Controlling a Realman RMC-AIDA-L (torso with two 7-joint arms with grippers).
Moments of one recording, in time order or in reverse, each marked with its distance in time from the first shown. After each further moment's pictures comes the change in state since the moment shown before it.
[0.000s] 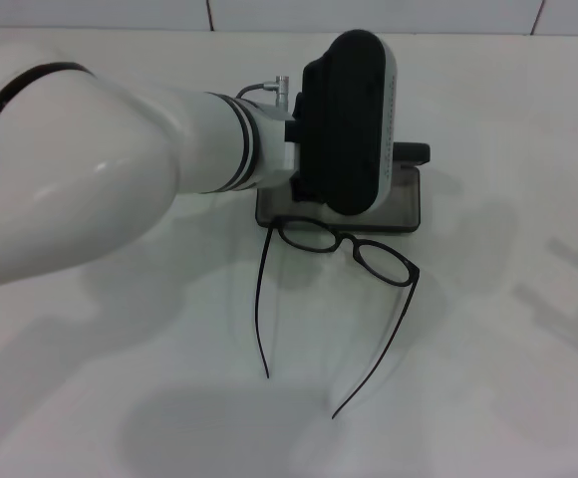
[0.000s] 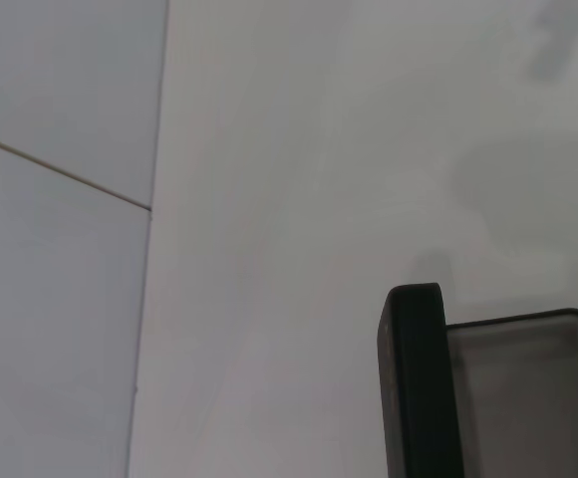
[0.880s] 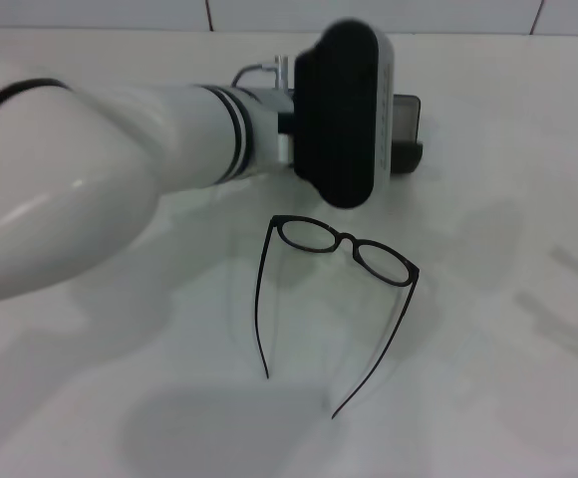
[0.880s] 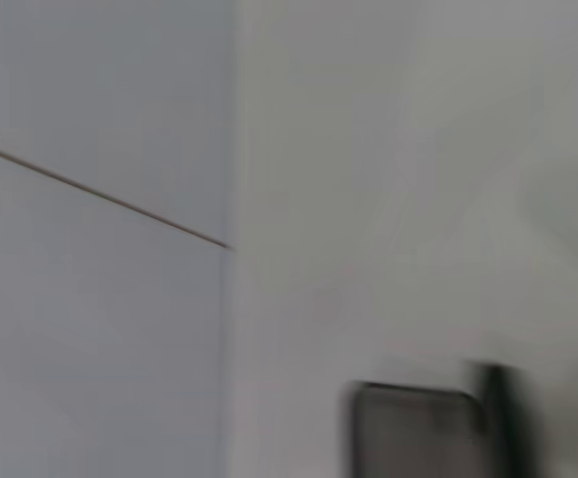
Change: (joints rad) left arm 0.067 0.000 -0.007 0.074 0.023 -0.088 0.029; right arm -0.017 0.000 -0.001 0.007 -0.016 -0.002 -0.012
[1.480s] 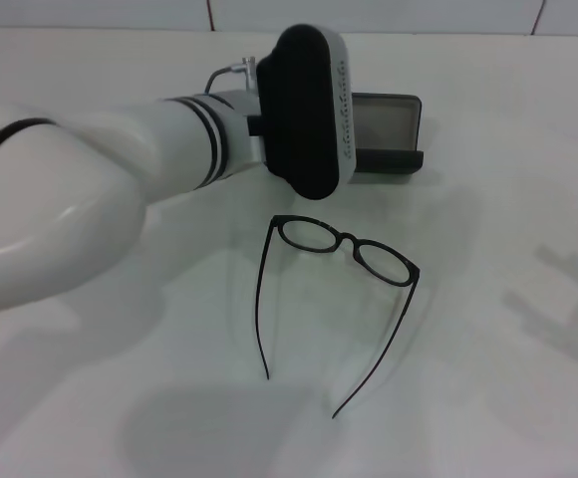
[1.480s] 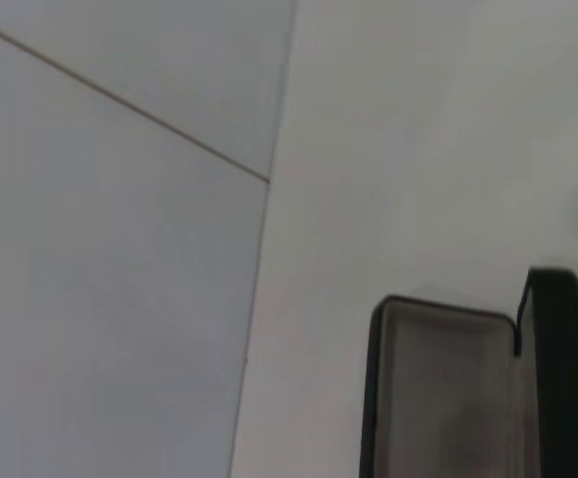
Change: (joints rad) left arm -0.014 -0.006 -0.020 -0.219 -0.004 -0.230 -0.012; right arm 0.022 0.001 -0.024 0.002 -0.027 0.023 -0.001
